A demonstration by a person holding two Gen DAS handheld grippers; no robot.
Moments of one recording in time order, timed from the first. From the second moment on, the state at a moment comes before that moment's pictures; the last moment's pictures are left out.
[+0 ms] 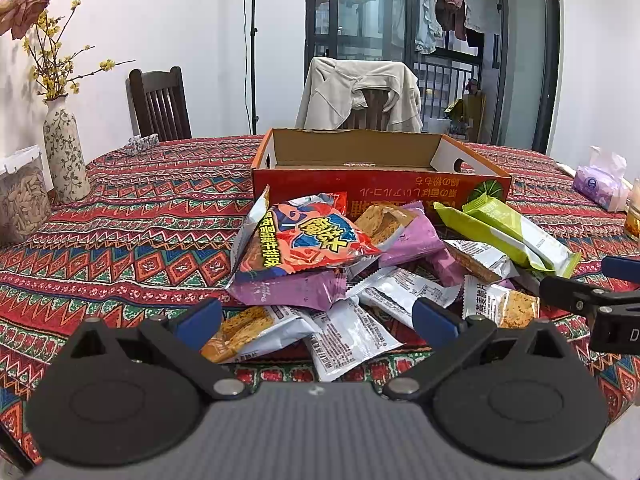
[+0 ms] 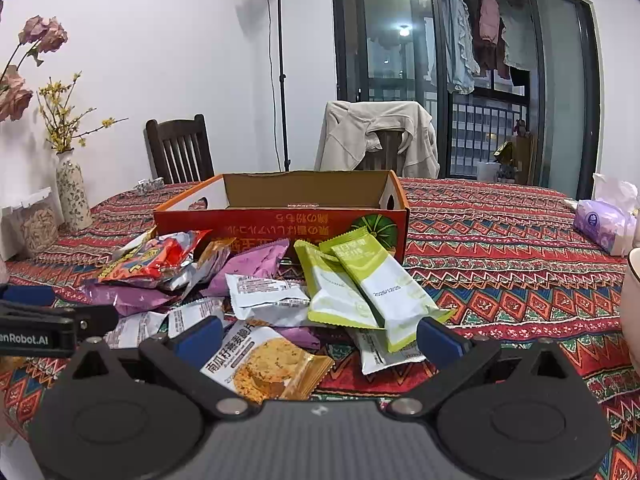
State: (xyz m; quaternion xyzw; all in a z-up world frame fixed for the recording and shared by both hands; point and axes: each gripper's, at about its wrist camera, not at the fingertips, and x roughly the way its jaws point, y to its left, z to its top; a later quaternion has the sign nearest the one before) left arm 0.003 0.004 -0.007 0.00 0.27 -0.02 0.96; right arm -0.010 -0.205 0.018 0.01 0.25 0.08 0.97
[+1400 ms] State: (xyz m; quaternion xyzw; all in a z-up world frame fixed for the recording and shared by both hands) left arm -0.004 0.005 -0.007 0.00 0.26 -0.02 0.97; right arm -0.013 -0.200 0.018 0.00 0.25 0.08 0.96
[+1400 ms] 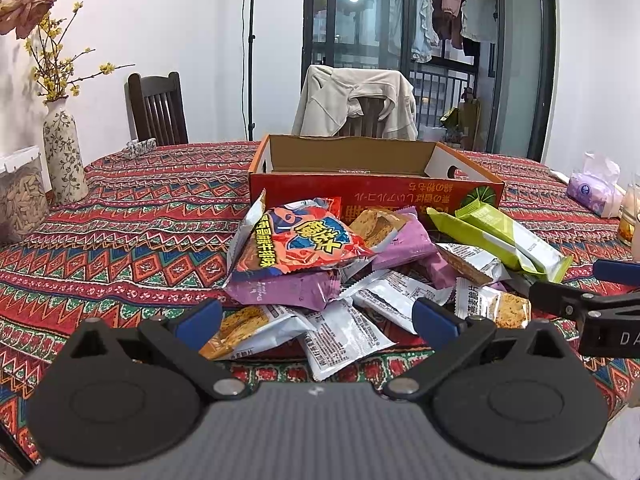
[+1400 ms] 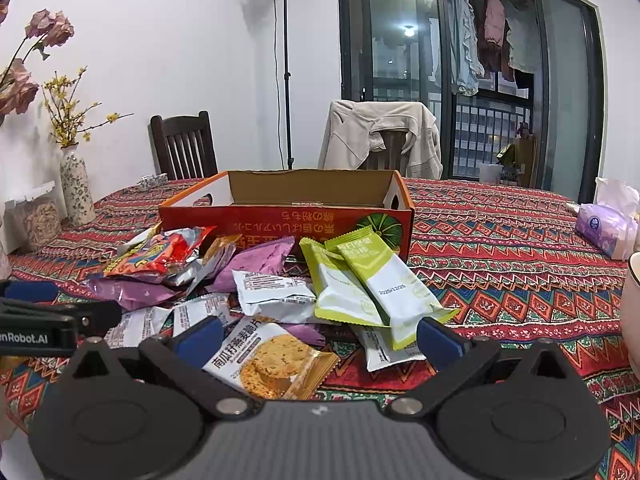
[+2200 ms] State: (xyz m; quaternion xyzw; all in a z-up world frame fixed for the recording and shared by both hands) left arm -0.005 0.007 -0.008 -0.01 0.26 -0.02 0.97; right arm -0.015 -0.198 0.017 0.00 0.25 0.08 0.96
